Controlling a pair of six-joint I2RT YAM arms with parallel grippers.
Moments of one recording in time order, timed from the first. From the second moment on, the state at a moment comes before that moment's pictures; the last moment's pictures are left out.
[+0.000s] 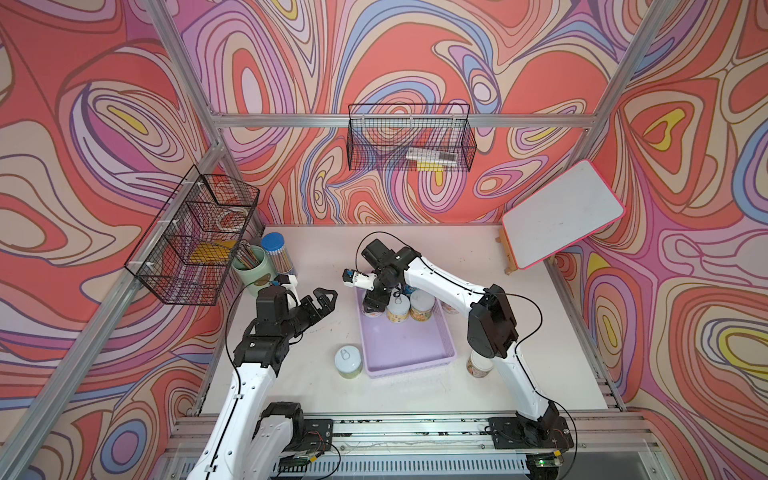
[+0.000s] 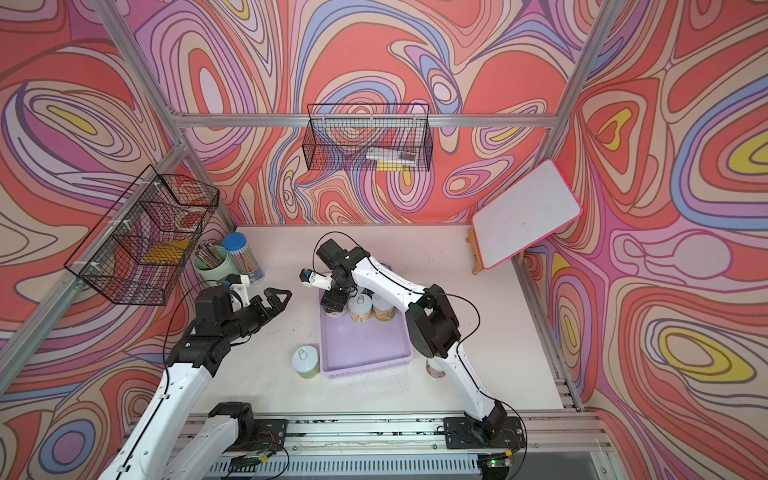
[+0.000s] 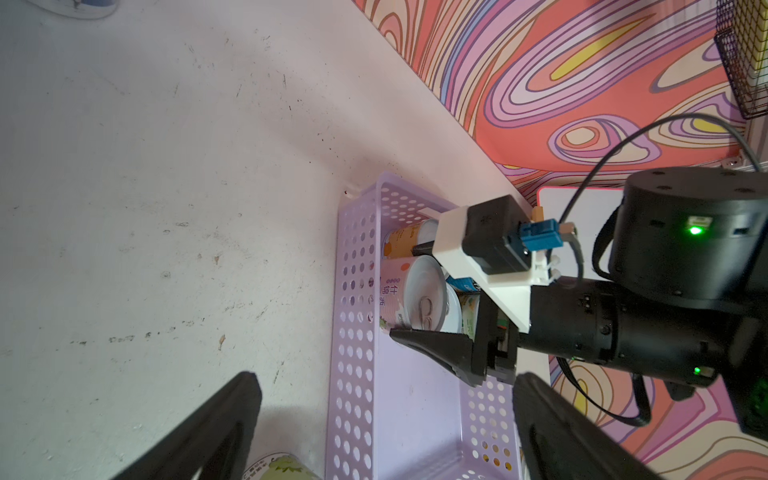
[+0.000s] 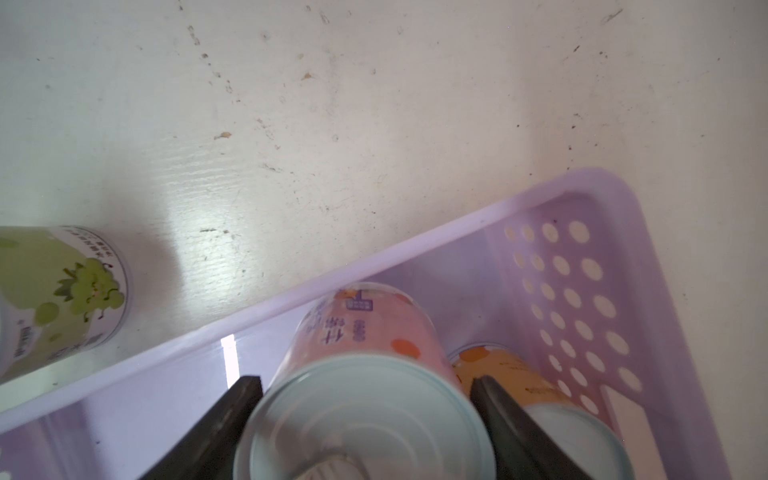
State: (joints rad) left arm -0.01 0.81 0.66 -0.45 0.39 -0.70; right arm 0.79 2.33 2.15 -0.98 -0.19 -0.56
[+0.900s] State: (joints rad) left arm 0.00 0.82 0.66 -0.46 0.41 -0.70; right arm 0.79 2.43 2.18 -0.77 0.03 -0.58
